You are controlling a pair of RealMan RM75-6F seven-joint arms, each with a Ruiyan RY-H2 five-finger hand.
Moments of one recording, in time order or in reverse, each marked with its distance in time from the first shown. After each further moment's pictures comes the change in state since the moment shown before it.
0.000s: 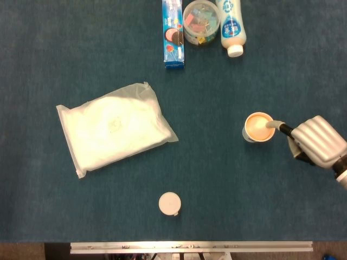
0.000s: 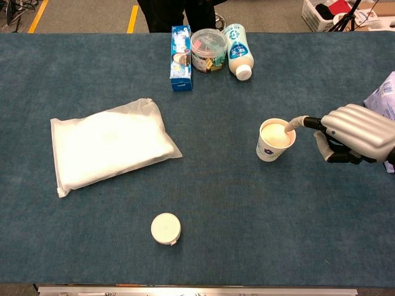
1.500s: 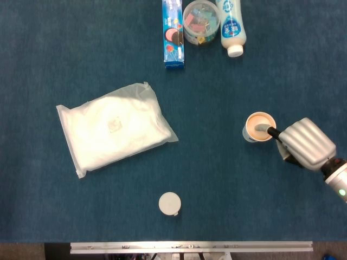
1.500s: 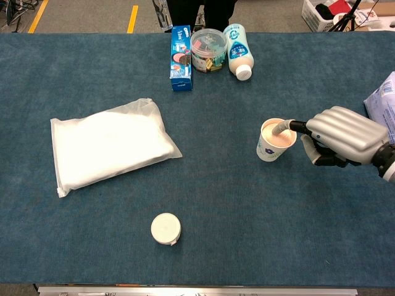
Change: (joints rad) left arm -0.002 -0.002 -0.001 0.003 -0.008 -0.013 0.002; right arm 0.030 -0.021 -0.005 -0.067 0.023 -0.007 -0.100
